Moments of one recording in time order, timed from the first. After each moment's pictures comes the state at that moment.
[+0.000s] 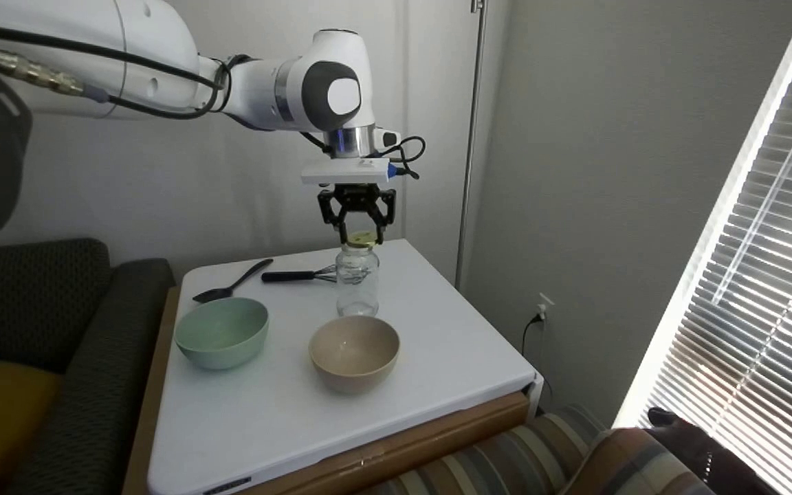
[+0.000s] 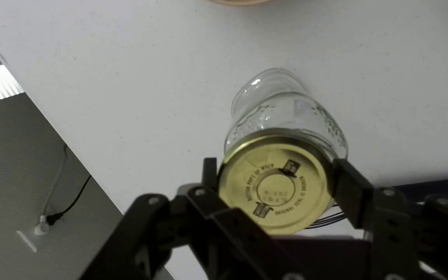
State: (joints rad) arm 0.08 1.34 0.03 -0.42 -0.10 1.85 -0.38
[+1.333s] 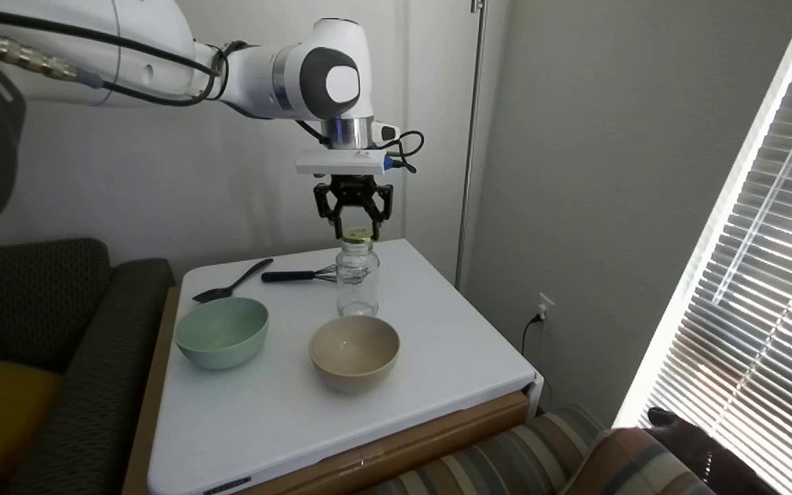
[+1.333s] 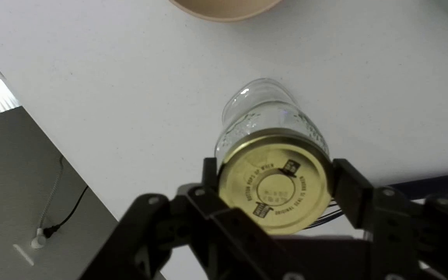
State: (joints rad) arm 0.08 1.32 0.03 -0.42 -0.09 1.79 -0.36
